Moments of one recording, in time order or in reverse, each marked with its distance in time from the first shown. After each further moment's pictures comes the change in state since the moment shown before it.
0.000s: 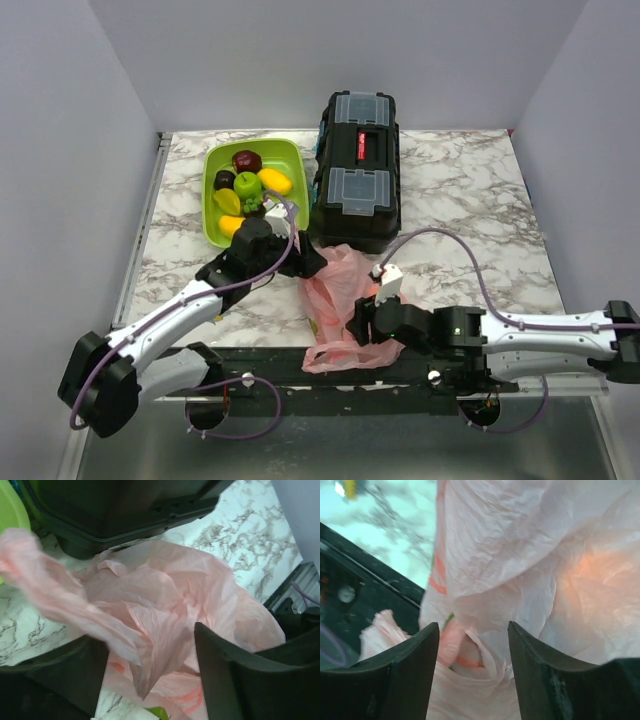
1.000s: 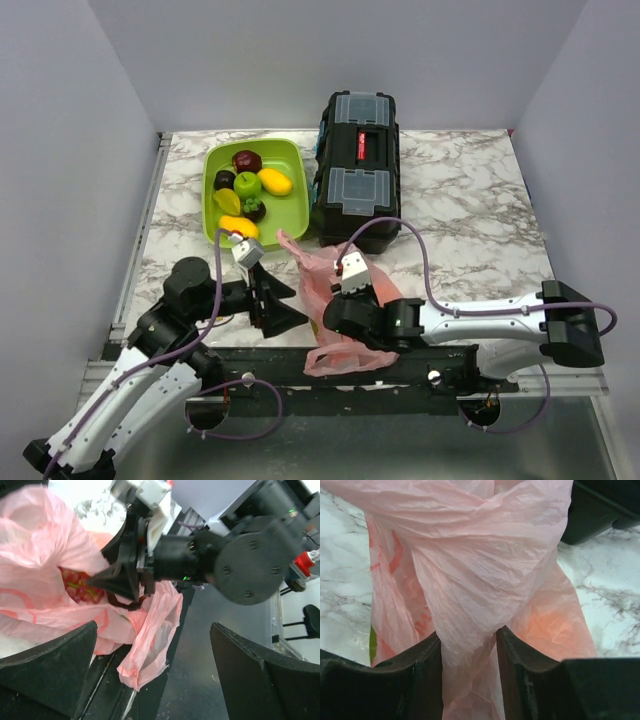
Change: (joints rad) left arm 0.003 -0.666 0.043 -0.439 0.420 0.063; right arm -0.002 0.339 0.225 -0.031 0.363 -0.140
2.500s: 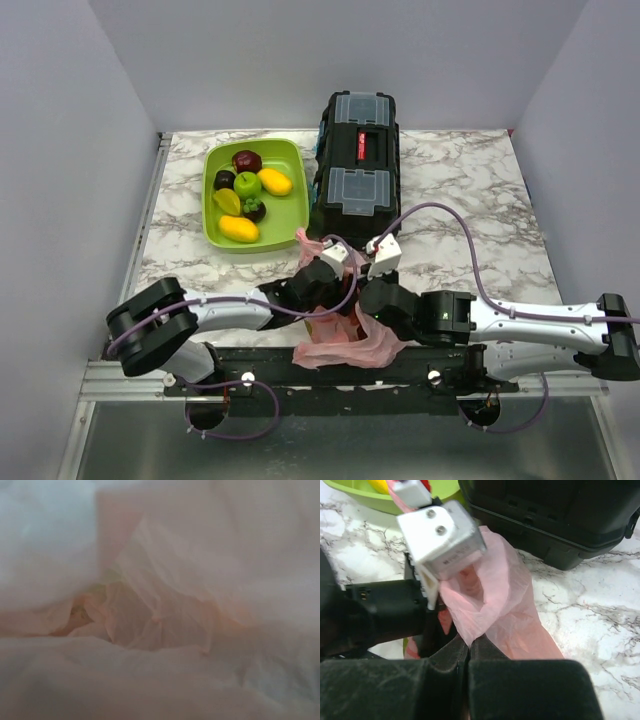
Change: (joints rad) left arm -0.425 0.953 -0.124 0.742 -0.797 0.002; right arm -0.036 -0.262 -0.001 -0.005 -0.032 -0.042
